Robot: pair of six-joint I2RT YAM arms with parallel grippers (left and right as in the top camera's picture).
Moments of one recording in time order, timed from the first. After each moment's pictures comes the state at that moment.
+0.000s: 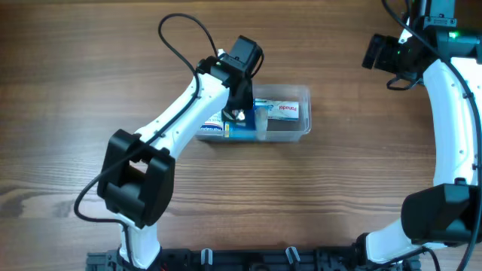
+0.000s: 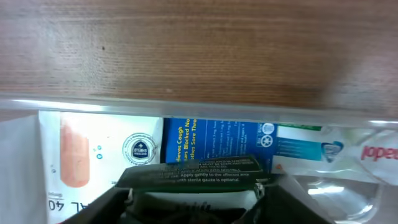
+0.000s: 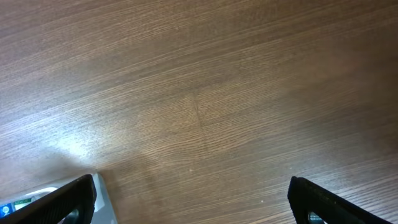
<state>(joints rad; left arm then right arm) -0.54 1.99 1.60 -0.90 -0.13 -0.55 -0.08 1.74 1.75 -1.13 0.10 0.22</state>
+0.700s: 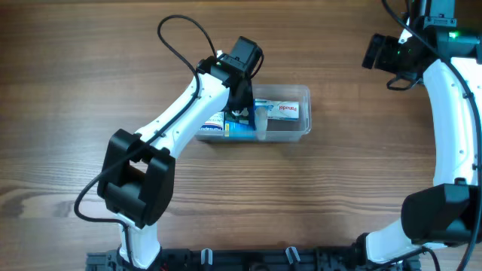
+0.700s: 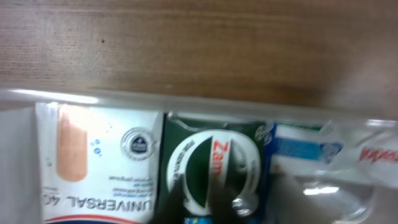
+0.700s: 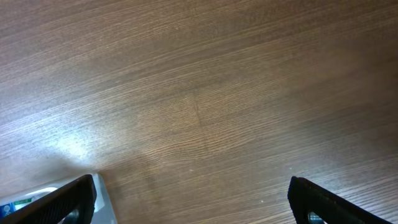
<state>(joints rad) -0.54 1.99 1.60 -0.89 -0.12 -0.60 -0.08 1.74 1.75 -1.13 0.10 0.22</state>
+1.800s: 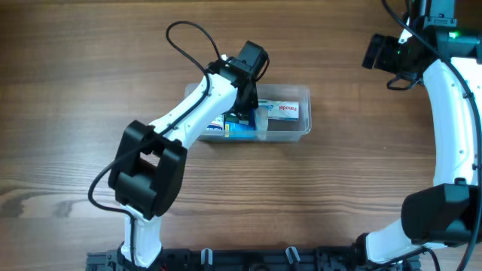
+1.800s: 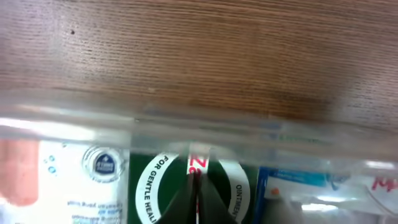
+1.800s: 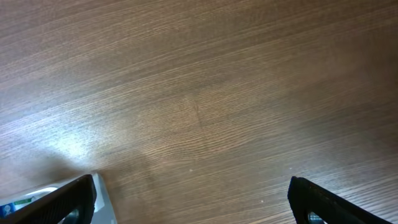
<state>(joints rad) -0.56 2.06 1.61 -0.87 -0.12 -0.65 -0.08 1.74 1.75 -1.13 0.10 0.22</state>
